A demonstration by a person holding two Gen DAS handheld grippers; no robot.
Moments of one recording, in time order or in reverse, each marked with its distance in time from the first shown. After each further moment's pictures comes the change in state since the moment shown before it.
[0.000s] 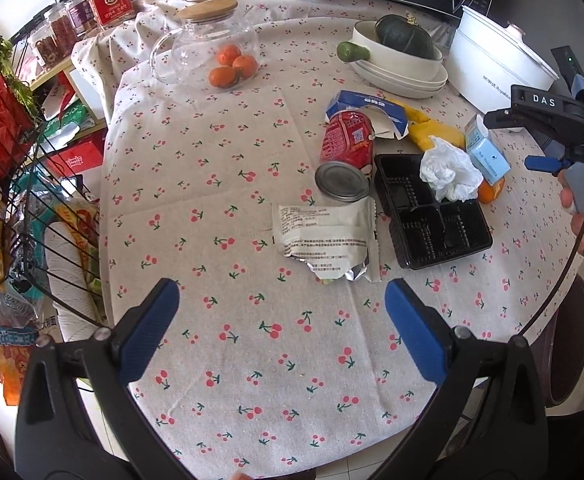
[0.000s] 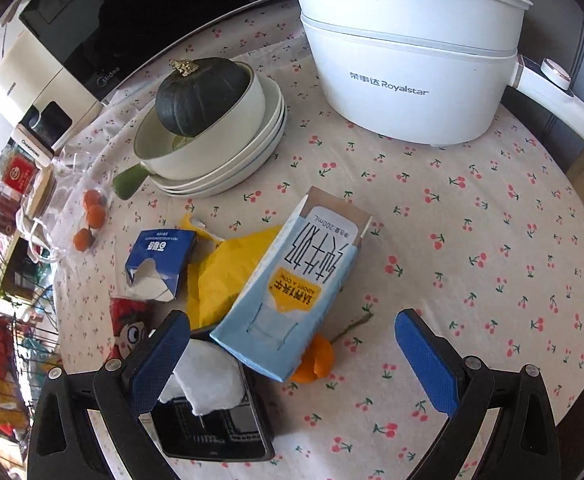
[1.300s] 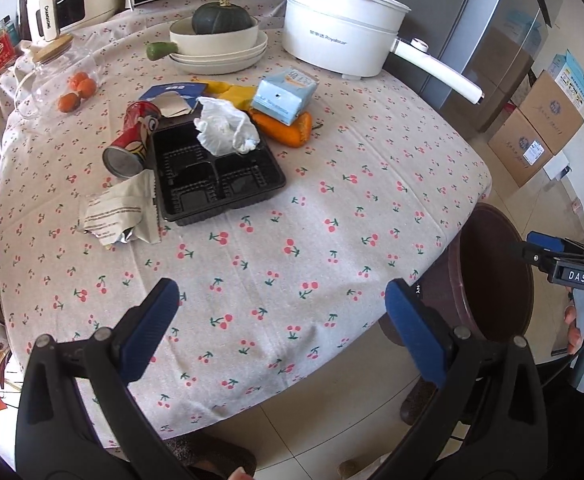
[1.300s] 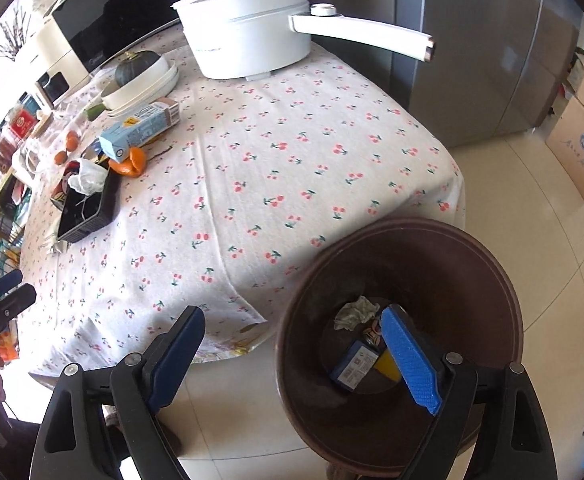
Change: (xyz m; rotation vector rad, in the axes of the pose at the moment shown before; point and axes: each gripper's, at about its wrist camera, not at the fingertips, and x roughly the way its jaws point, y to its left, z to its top) left arm -0.032 -0.134 -0.053 0.210 -0.013 -0.266; right arm -0.145 -0.191 -0.184 -0.107 -0.067 -0.123
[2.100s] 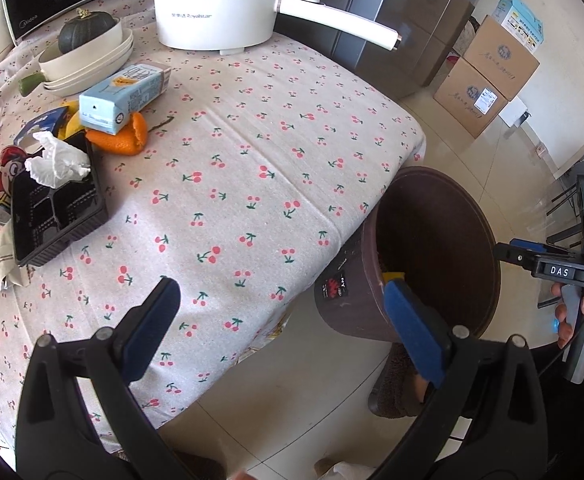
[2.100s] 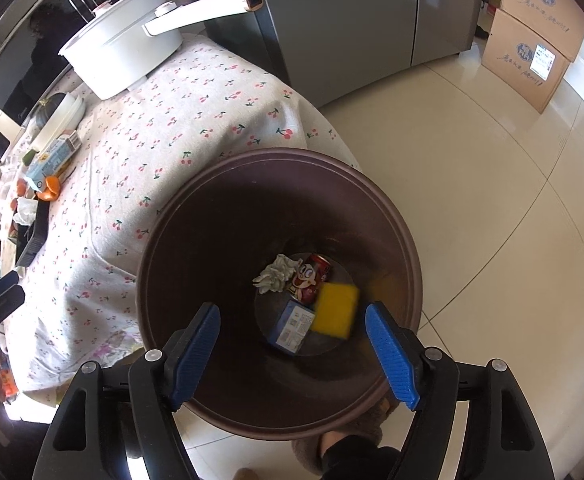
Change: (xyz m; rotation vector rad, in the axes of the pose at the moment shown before) left arm 0.040 -0.120 0.011 0.179 0.075 -0.144; right arm -0.010 -0.148 -0.062 0.258 0.068 -0.042
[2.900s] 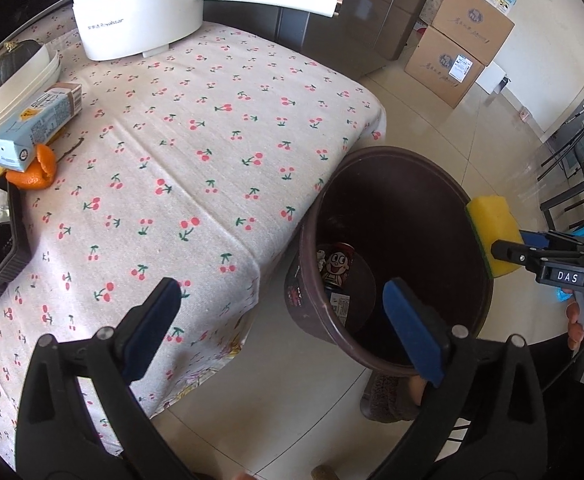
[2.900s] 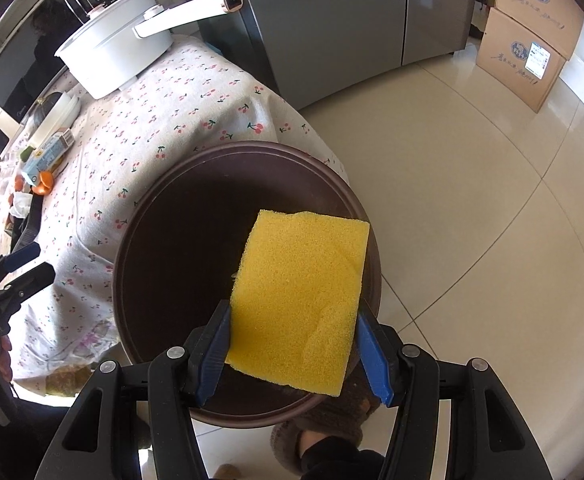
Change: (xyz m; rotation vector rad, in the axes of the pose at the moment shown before) left arm 0.045 -0.067 0.012 0.127 0.035 -0.042; right arm -0.002 -0.041 -0.014 -0.003 0.000 -0.018
